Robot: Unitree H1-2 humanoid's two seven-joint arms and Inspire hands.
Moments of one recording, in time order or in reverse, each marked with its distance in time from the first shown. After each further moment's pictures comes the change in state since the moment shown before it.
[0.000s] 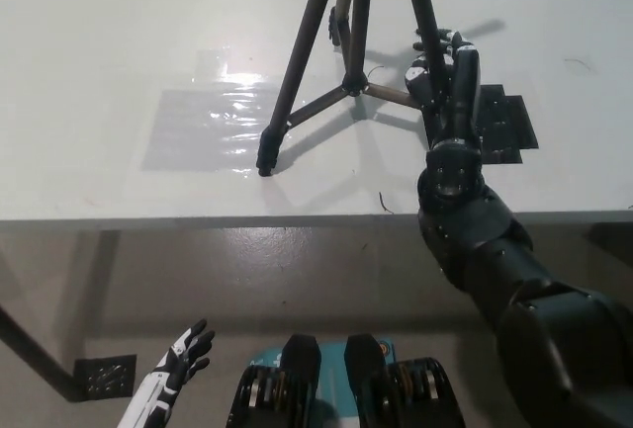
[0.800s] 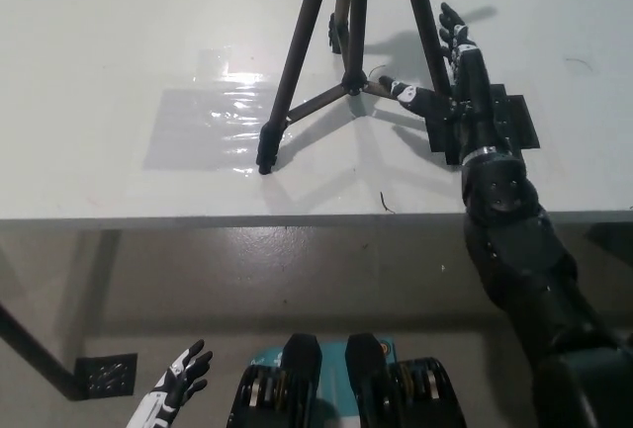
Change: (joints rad) left_arm 0.035 -0.001 0.000 0.014 0.002 0.002 0.000; right_arm 0.188 -0.065 0.018 -0.391 0.123 -0.012 0.399
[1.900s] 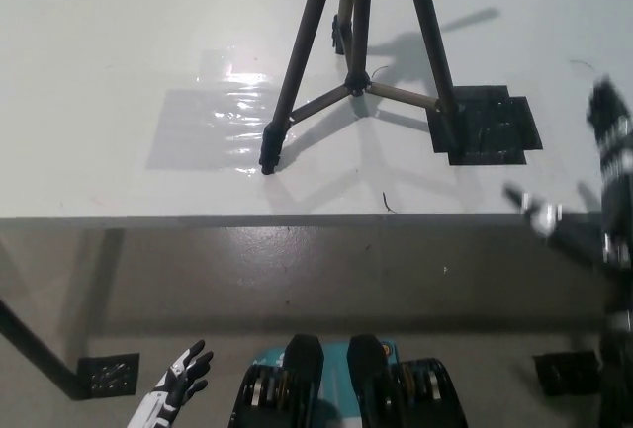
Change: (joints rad) left_arm -0.002 0.000 0.000 0.011 0.002 0.002 0.000; right_arm 0.768 -0.109 0.084 -1.124 0.048 0.131 0.088
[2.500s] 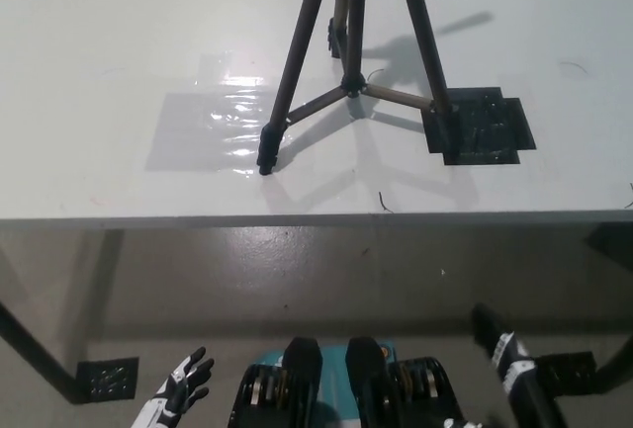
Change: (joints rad) left_arm 0.010 0.000 -0.002 0.007 -0.018 0.000 -0.010; right_arm 0.297 0.012 0.205 0.188 0.070 -0.046 0.120
